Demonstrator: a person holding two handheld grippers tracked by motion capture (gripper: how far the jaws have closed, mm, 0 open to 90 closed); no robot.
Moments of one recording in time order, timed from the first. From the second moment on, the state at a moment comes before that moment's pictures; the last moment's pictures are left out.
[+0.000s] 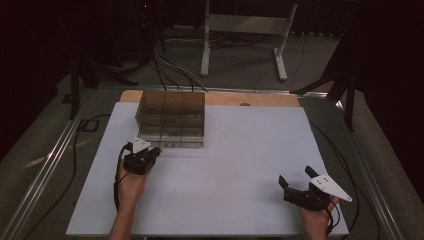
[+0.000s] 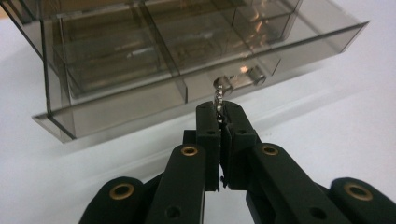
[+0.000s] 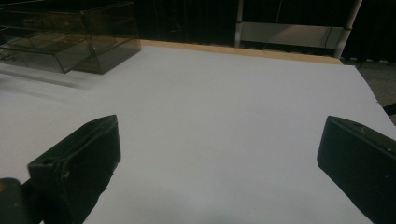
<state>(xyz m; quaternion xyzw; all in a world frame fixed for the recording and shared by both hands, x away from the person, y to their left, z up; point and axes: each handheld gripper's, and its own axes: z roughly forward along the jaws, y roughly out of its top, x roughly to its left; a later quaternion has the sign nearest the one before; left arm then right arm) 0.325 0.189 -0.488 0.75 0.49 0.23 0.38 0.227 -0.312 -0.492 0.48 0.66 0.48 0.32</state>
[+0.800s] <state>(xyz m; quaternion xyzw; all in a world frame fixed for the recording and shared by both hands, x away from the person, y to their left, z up) 0.324 0.185 -0.465 0.76 0.46 0.23 0.40 0.229 -0.310 -0.494 0.47 0.67 0.48 0.31</state>
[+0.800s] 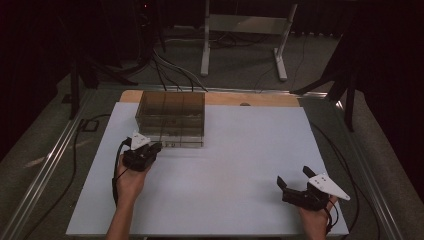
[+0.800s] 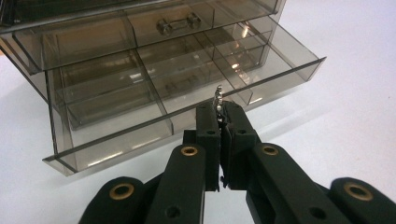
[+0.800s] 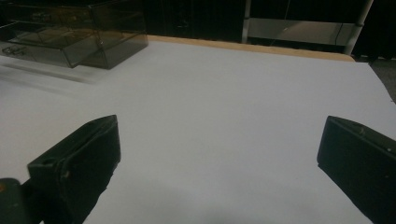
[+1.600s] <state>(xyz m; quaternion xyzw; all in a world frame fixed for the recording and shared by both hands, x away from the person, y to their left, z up) 0.331 0.179 -0.442 0.76 0.44 0.23 0.42 0.229 -0.310 -0.493 0.47 0.67 0.48 0.31</state>
